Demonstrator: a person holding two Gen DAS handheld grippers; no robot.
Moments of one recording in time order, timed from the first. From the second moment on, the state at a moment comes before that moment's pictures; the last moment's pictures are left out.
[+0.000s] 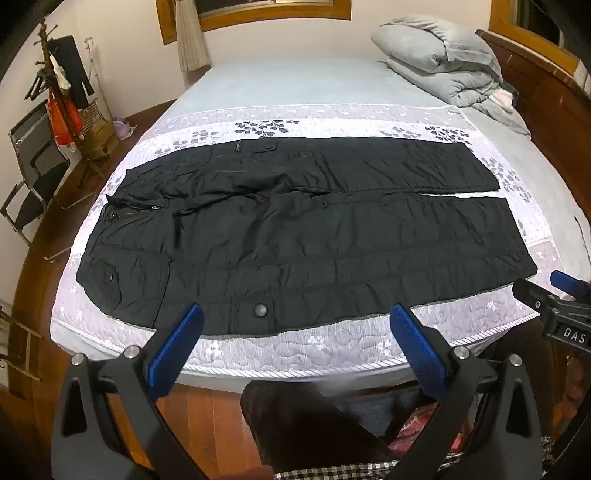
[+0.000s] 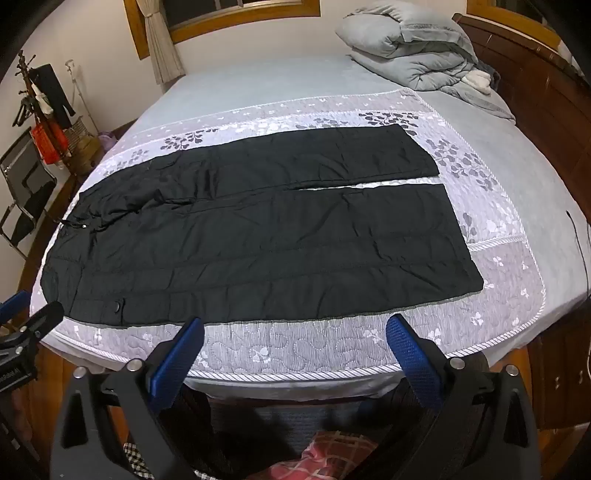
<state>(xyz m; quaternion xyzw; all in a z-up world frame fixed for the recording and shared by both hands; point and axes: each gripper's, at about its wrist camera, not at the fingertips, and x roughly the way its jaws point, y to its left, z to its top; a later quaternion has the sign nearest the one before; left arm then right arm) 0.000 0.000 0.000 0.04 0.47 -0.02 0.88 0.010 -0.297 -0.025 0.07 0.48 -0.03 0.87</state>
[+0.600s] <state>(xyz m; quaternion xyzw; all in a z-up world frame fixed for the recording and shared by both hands) 0.006 0.000 0.010 0.03 0.47 -0.03 0.88 0.010 -0.297 -0.022 0.07 0.48 -0.03 0.87</state>
